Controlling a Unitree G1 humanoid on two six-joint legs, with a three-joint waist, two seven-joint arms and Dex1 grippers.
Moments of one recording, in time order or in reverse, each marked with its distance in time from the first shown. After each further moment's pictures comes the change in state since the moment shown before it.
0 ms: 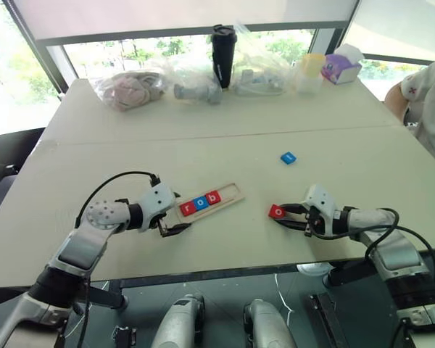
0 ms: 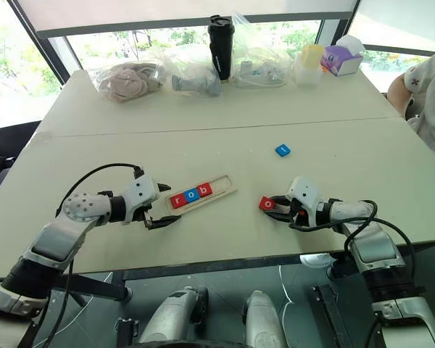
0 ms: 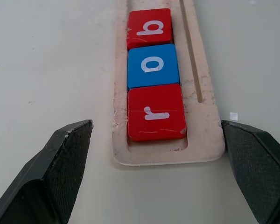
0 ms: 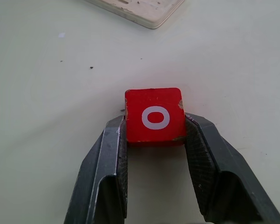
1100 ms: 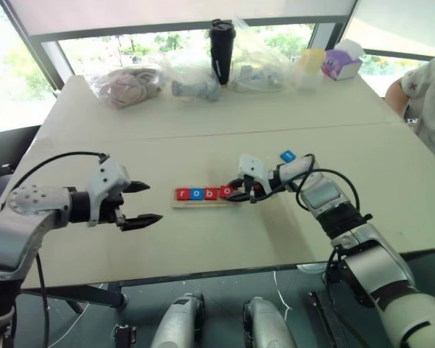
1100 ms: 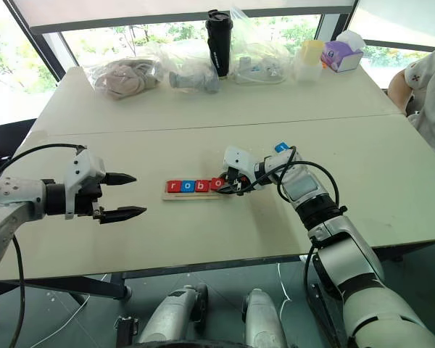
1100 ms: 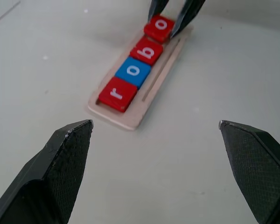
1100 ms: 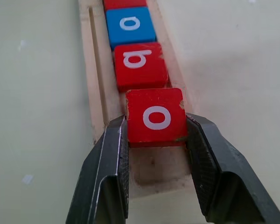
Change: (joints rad) left arm 0.089 0.255 0.361 -0.298 -0.407 0.383 -0.163; right arm -0.616 0.267 0.332 0.460 -0.201 -0.006 0.114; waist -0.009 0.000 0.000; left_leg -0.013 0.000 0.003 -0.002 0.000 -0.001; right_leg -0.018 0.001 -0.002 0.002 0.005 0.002
